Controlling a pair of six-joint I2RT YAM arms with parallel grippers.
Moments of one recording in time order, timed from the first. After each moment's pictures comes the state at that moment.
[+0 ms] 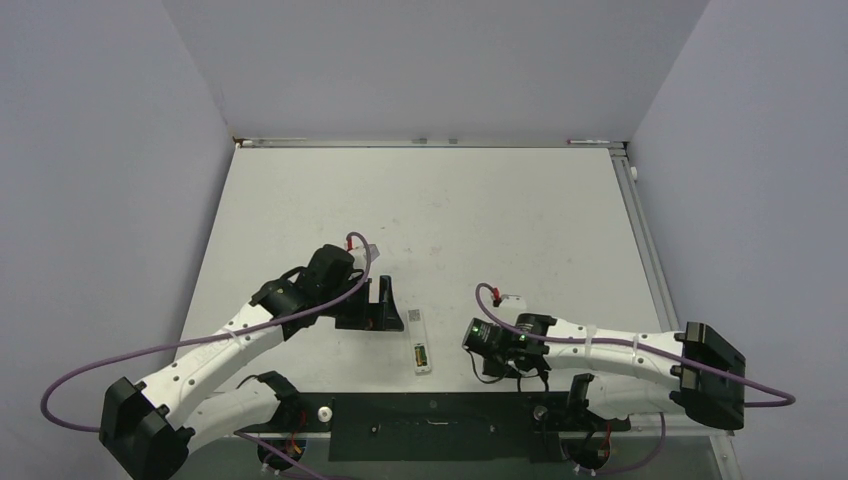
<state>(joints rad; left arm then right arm) -0.68 0.99 0.75 -0.65 0.30 -0.64 1.18 1.17 0.64 -0.89 0.29 1.25</state>
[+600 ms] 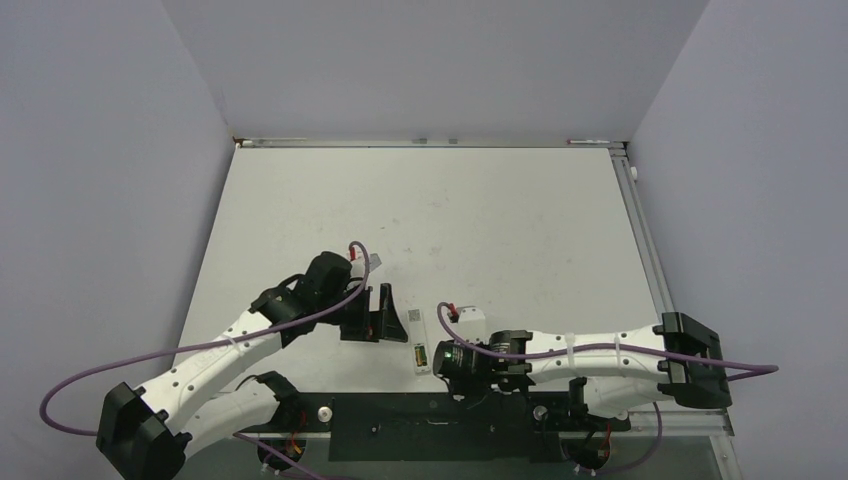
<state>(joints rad) -0.68 0.96 0.69 -0.61 0.42 -0.70 1.43 1.28 0.78 -0.78 0.27 1.24</state>
